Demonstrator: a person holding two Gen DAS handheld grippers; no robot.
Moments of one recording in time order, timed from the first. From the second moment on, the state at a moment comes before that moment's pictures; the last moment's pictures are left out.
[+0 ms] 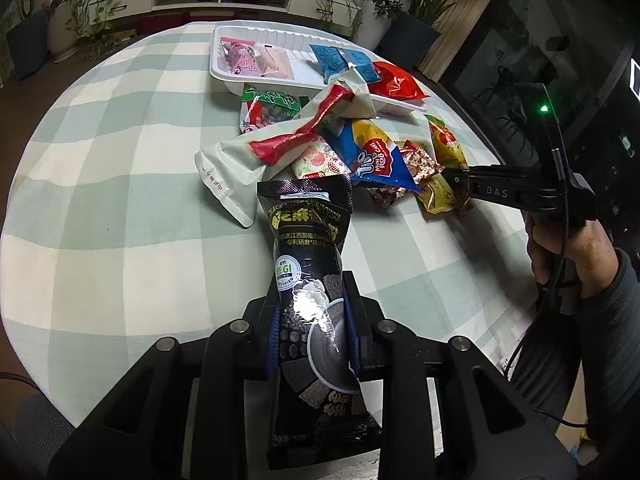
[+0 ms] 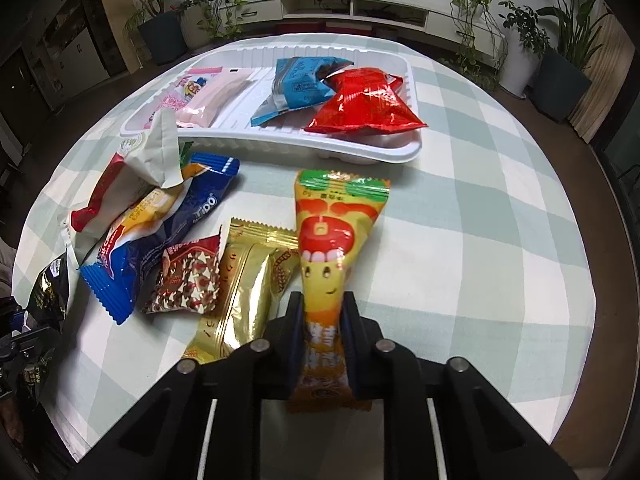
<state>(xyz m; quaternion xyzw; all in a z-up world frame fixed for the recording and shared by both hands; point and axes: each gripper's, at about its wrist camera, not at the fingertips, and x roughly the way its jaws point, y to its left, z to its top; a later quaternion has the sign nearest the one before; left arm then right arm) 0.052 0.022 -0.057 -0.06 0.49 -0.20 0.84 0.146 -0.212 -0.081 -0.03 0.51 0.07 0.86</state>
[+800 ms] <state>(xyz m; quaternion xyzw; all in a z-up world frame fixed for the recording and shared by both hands) 0.094 0.053 0.012 -0.08 0.43 -0.21 0.87 0.127 -0.262 0.013 0.09 0.41 0.08 0.90</state>
